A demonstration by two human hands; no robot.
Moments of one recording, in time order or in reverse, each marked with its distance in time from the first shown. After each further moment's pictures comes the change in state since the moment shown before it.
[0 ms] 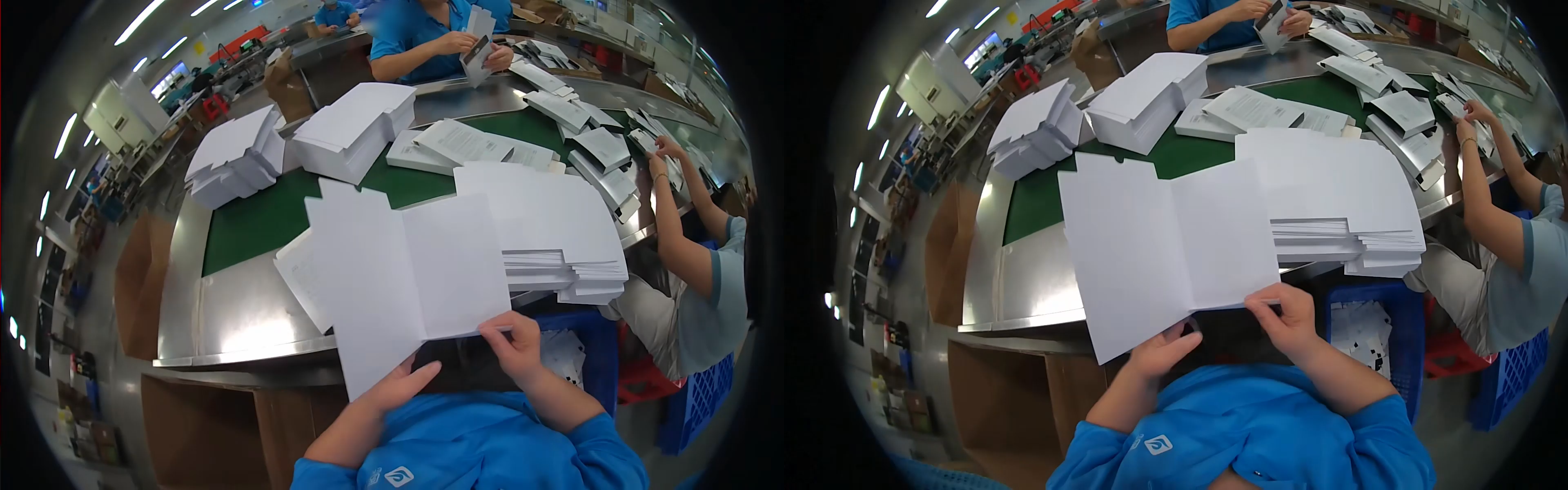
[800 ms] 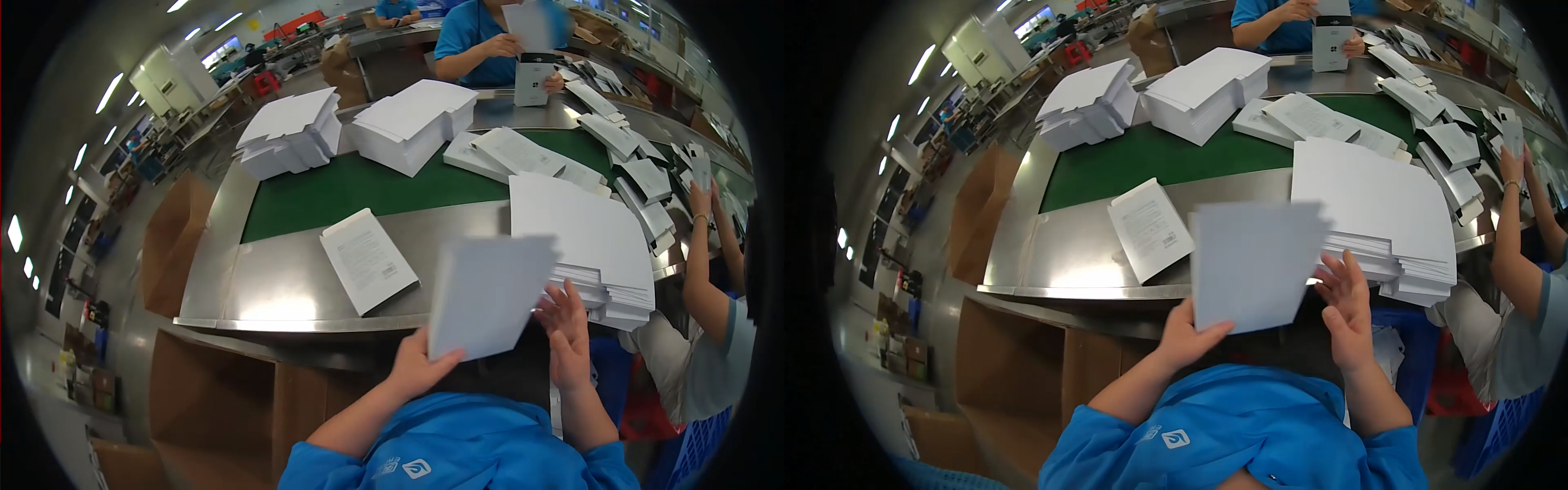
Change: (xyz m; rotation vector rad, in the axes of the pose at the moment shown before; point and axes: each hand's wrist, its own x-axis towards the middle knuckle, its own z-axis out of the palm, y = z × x) left_hand -0.010 0.000 -0.015 0.343 0.057 -0.155; right_hand 0.008 -0.015 -0.015 0.406 0.000 0.048
